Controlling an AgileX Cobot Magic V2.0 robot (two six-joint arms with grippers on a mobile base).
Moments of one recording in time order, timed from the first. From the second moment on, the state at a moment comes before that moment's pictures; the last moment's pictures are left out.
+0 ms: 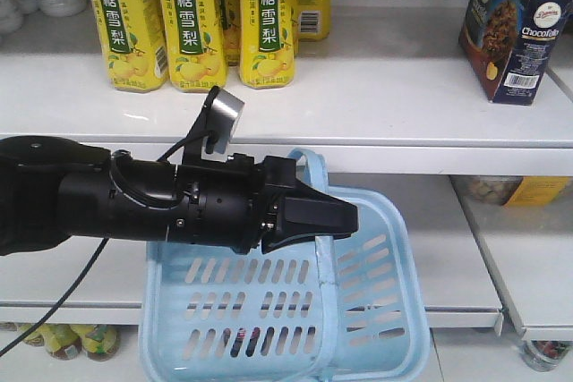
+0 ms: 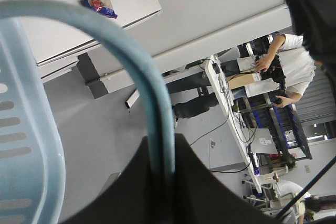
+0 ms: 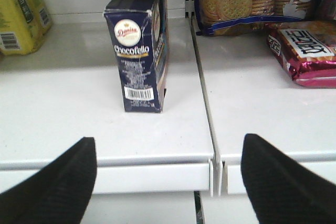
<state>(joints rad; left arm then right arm) -0.53 1.51 -0.99 -1.63 0.90 0.80 0.14 0.72 -0.93 -0.30 0.61 0.34</state>
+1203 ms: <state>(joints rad) -0.53 1.51 -0.99 -1.63 0.90 0.80 0.14 0.23 -0.20 -0.32 0.28 0.34</state>
